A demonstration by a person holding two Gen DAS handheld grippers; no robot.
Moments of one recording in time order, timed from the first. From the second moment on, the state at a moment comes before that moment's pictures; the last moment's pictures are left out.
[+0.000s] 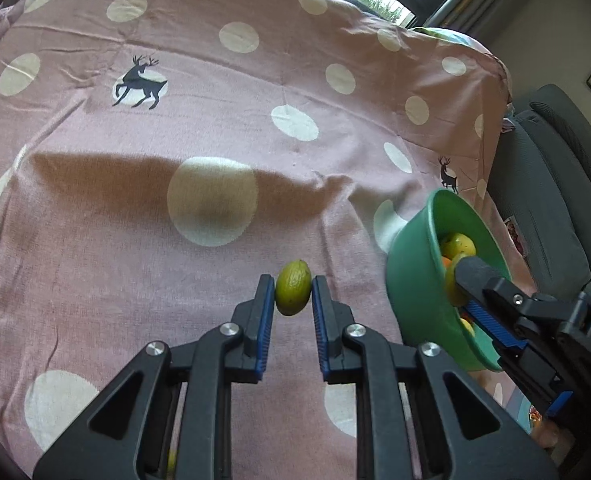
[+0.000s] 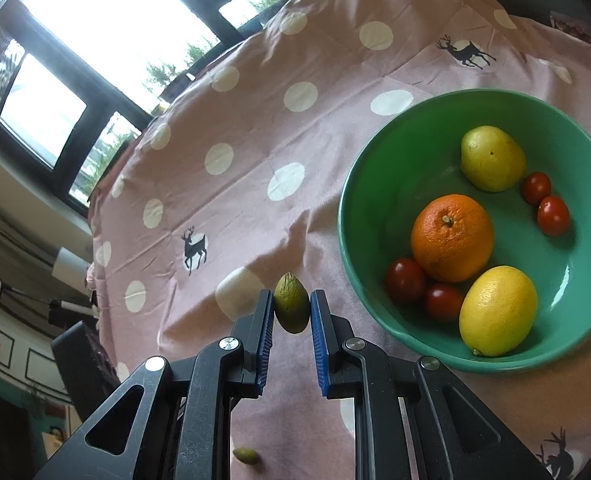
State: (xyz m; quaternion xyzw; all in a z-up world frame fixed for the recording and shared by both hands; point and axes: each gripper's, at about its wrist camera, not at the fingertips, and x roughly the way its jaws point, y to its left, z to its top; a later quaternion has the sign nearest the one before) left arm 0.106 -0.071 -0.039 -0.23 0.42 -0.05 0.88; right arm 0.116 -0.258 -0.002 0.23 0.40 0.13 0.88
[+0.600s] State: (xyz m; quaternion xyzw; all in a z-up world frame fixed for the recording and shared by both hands) left arm 0.083 -0.146 0.014 -0.18 0.36 -0.18 0.90; right arm 0.087 -0.325 0.018 0.28 0.36 0.05 0.89
